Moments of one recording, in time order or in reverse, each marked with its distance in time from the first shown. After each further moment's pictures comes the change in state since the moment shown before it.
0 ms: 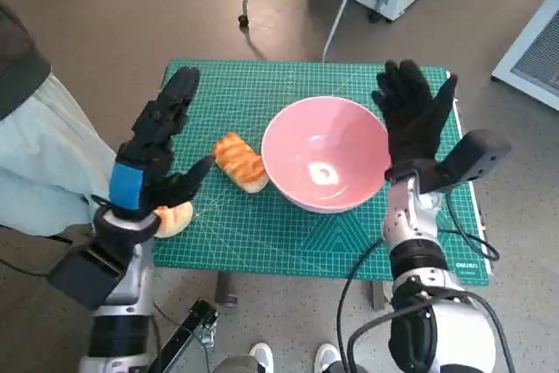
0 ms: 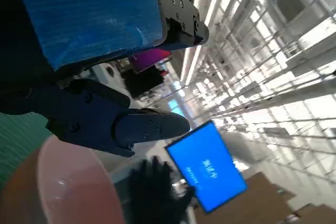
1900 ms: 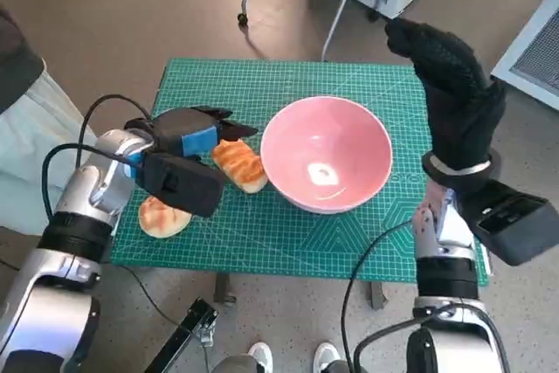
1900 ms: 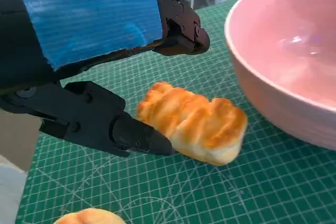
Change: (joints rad) left arm -0.565 0.323 -0.542 0.563 0.757 0.209 -0.182; right arm 0.214 -0.060 0.258 -0.640 0.003 -0.272 0.265
